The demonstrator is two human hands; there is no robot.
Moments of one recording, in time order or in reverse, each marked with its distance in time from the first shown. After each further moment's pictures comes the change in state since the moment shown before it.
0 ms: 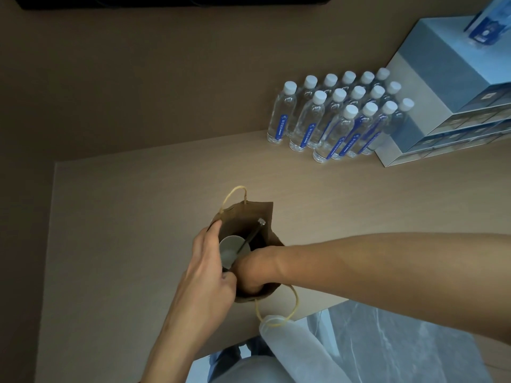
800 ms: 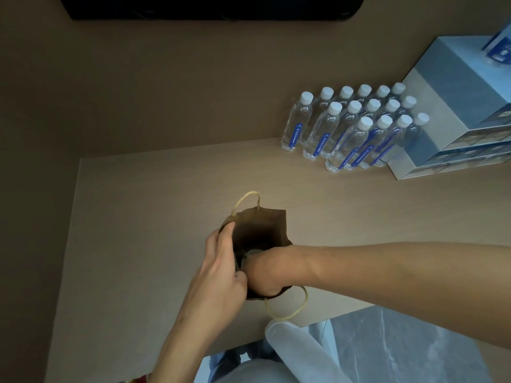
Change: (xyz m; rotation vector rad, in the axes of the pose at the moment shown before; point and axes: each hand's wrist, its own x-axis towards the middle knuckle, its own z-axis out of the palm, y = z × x) left_hand -0.005 0.000 -0.001 -0.002 0.001 -0.031; right_hand -0.013 -0.003 -0.001 0.013 0.087 0.003
